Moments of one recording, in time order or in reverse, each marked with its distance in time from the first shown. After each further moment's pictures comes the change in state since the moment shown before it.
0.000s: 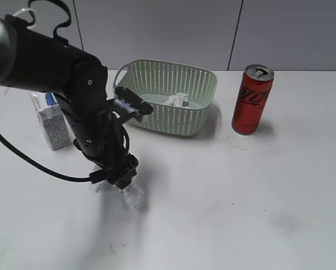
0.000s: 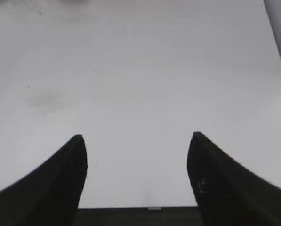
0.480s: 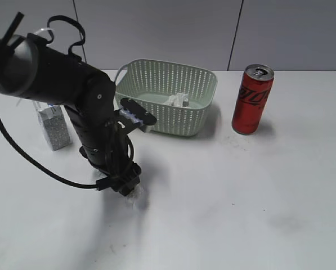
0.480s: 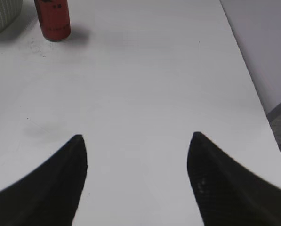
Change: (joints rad) left arm 0.000 0.070 -0.008 0.006 -0.035 0.003; right arm 0.005 -0.159 0.025 -0.001 -0.049 -0.027
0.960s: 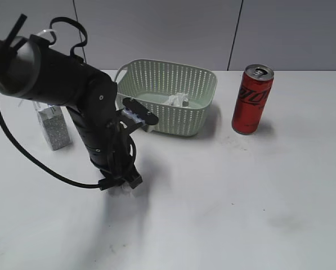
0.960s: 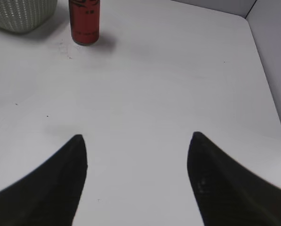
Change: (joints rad) left arm -0.003 0.005 -0.003 -0.002 -0.017 0.001; right arm 0.161 0.000 0.011 -0.020 -0.023 0.019
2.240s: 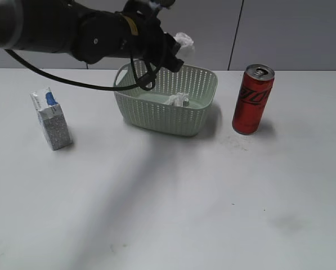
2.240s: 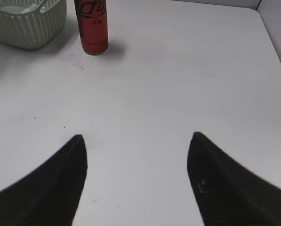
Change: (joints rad) left arm 0.051 -0.027 -0.214 0.095 -0.710 0.001; right arm 0.035 0.000 0.000 -0.008 -0.006 0.118
